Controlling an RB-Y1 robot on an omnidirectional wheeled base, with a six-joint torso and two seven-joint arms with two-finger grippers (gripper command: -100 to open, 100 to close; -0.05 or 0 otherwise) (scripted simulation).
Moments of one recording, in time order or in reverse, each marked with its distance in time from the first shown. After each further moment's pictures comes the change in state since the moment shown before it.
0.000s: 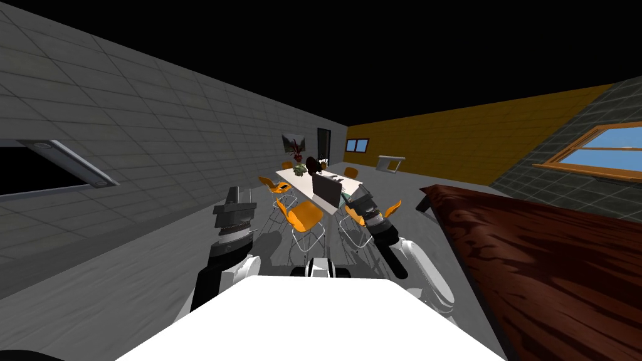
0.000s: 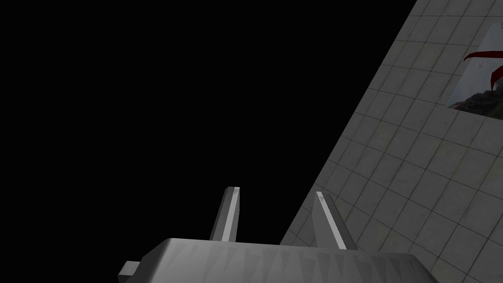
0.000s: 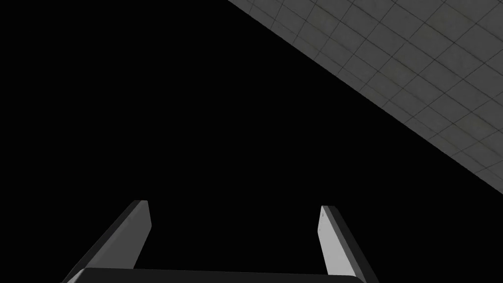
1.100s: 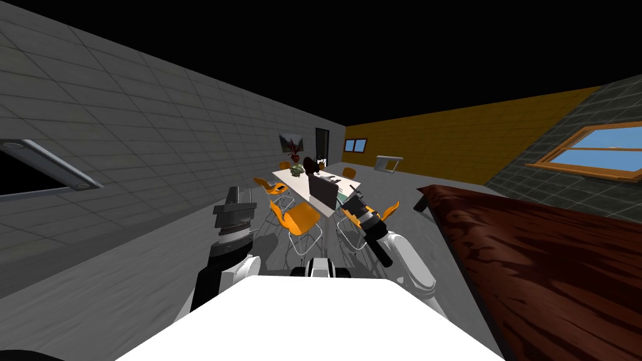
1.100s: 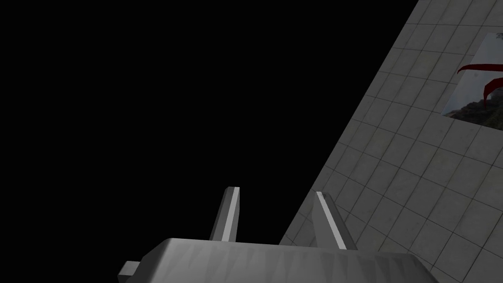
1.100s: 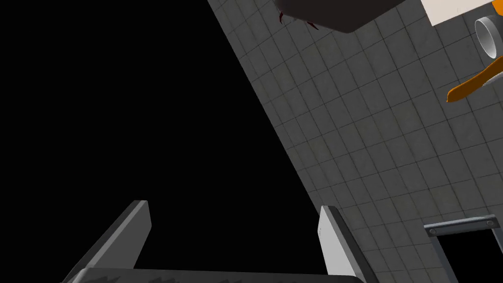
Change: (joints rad) left arm 0.000 0.000 0.000 0.000 0.000 0.000 0.000; right arm -0.080 -0.015 0.046 0.078 0.327 0.013 0.236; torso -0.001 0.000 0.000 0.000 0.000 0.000
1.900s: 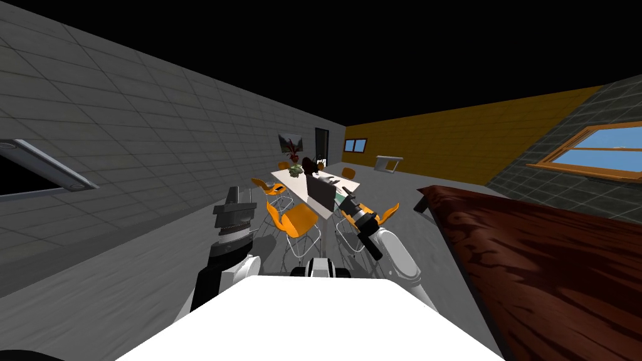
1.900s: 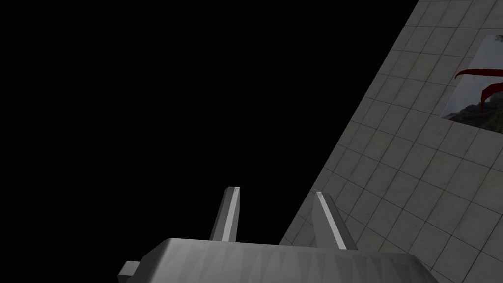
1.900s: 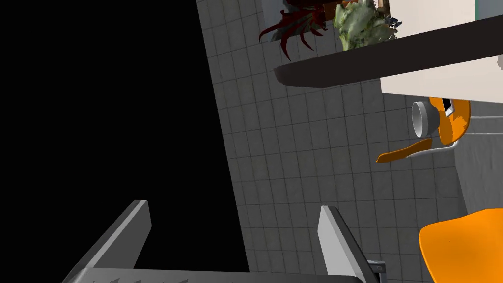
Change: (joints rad) left arm 0.000 0.000 0.000 0.000 0.000 0.000 0.000; right arm -0.064 0.004 0.046 0.072 0.215 0.009 0.176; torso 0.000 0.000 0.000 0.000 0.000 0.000
